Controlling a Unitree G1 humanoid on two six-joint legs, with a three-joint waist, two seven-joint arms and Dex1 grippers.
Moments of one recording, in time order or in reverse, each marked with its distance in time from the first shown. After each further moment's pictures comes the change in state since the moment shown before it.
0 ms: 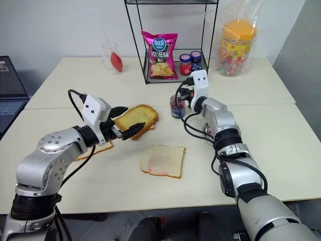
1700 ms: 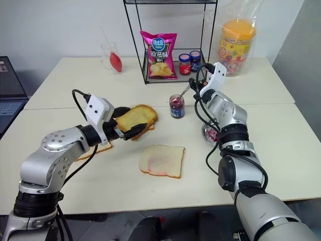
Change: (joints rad) left arm -0.021 -0.002 -0.020 0.031 0.021 -0.017 -0.021; right arm -0.027 0.012 -0.244 -0.078 0.266 0.213 -0.212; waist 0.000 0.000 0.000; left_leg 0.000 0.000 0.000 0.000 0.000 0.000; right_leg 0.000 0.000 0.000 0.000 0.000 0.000
